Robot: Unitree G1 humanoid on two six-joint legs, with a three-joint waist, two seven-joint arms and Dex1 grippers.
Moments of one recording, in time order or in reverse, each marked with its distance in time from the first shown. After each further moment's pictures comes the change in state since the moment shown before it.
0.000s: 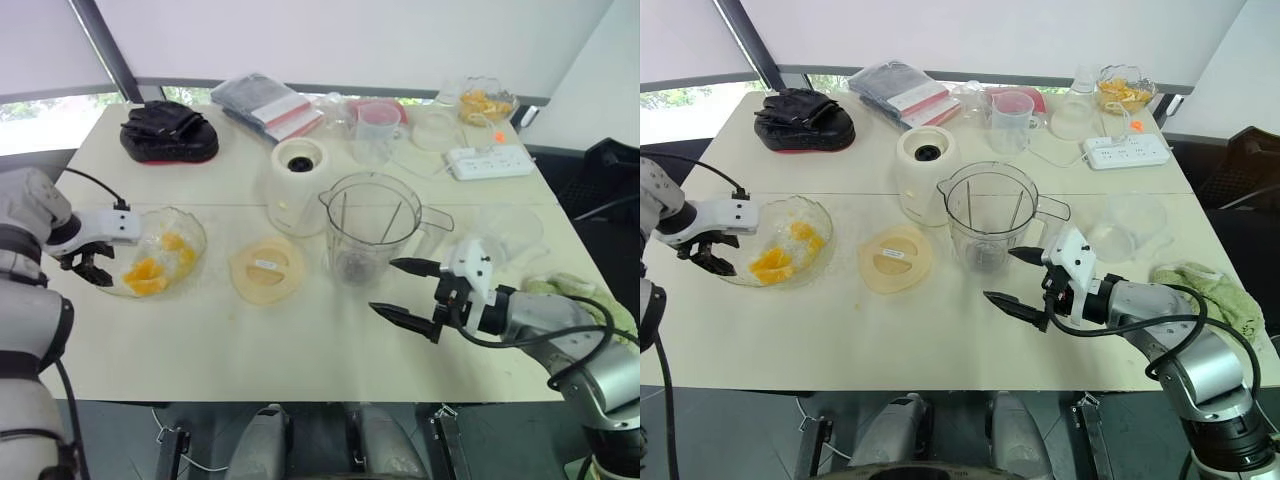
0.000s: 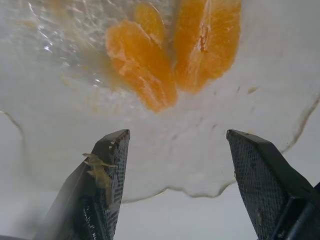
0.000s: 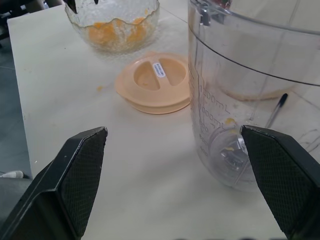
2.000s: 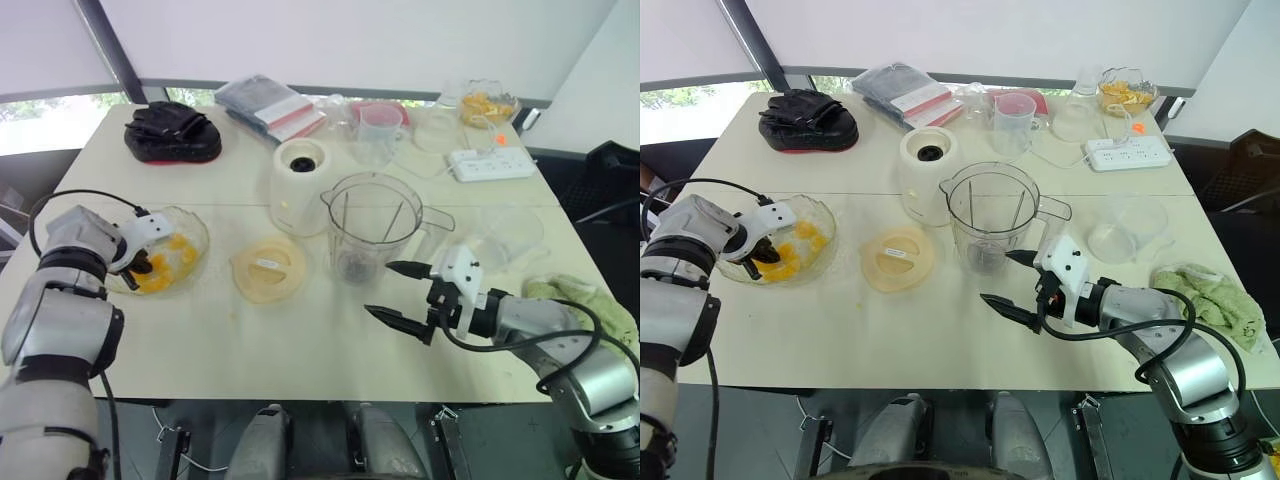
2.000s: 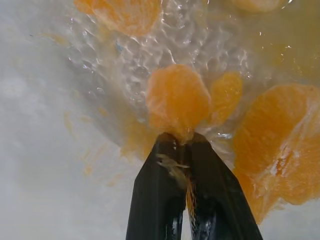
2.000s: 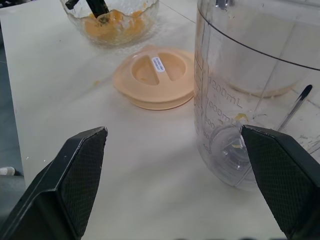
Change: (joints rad) left arm 0.094 -0.200 0.155 0.001 -0.065 0.410 0.346; right arm 0.018 0.032 0.027 0.002 -0.072 -0.019 -0.021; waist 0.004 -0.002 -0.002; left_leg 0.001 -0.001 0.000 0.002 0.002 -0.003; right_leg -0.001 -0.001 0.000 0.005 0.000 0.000
